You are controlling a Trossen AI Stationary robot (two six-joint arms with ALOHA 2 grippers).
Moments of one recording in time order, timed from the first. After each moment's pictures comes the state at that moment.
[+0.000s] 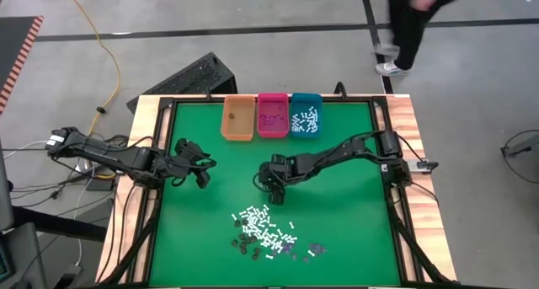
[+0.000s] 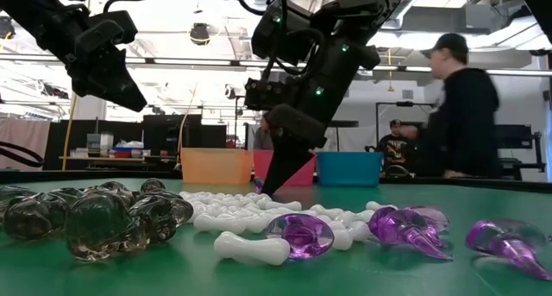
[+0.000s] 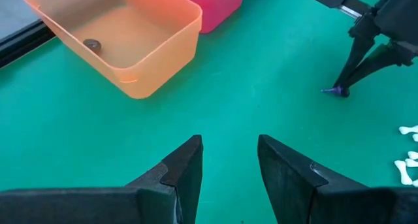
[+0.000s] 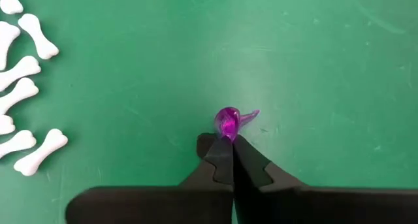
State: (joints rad) left arm -0.20 0.73 0.46 -0.44 -0.59 -0.58; right arm 0.06 2.01 1.31 -0.30 0.10 0.10
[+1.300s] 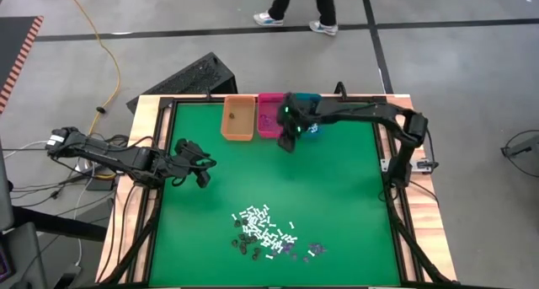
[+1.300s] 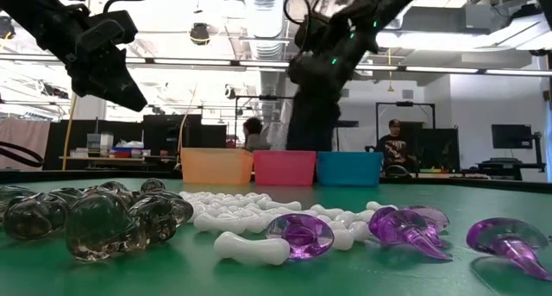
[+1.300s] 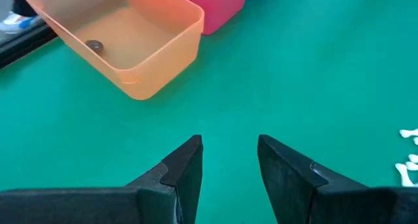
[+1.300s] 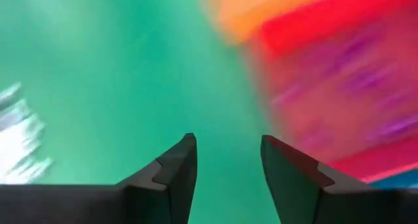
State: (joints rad) left arm -0.20 0.73 0.46 -0.44 -0.59 -0.59; right arm -0.39 1.76 1.35 -0.52 -0.26 0.06
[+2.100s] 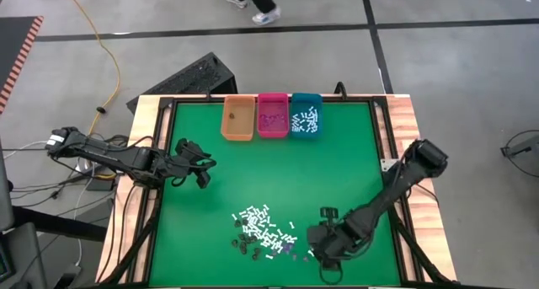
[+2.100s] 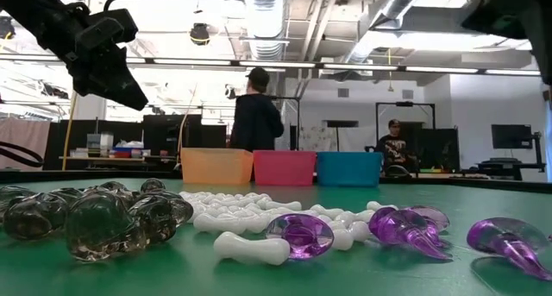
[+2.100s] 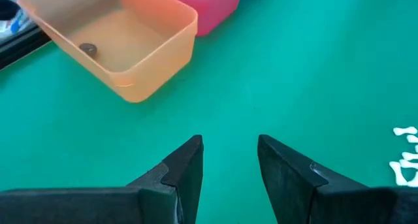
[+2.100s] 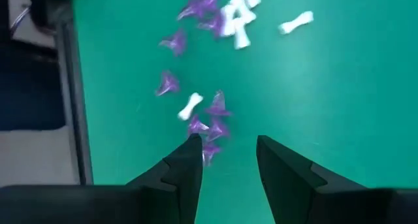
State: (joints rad) left arm -0.20 0.73 0.46 -0.42 -0.59 -0.57; right arm 0.70 1.72 1.33 -0.86 0.18 0.75
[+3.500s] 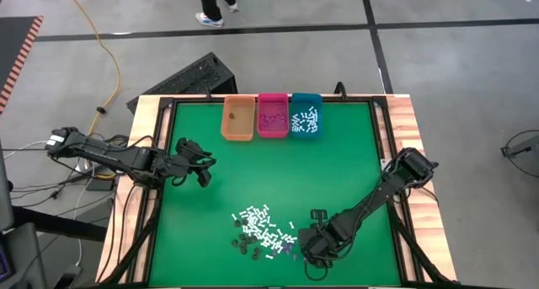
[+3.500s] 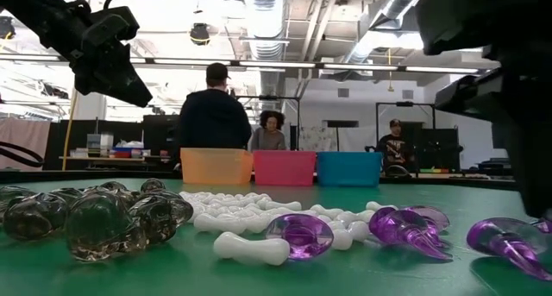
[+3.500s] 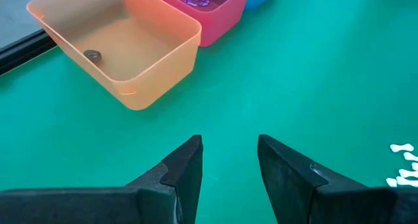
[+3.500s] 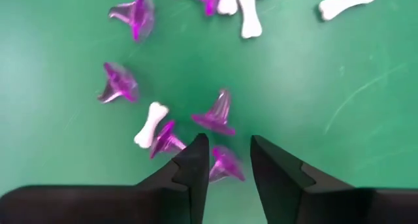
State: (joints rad) left arm -0.20 0.73 0.46 -0.39 -0.61 -0.59; right arm 0.66 1.87 1.23 -0.65 0.11 0.63
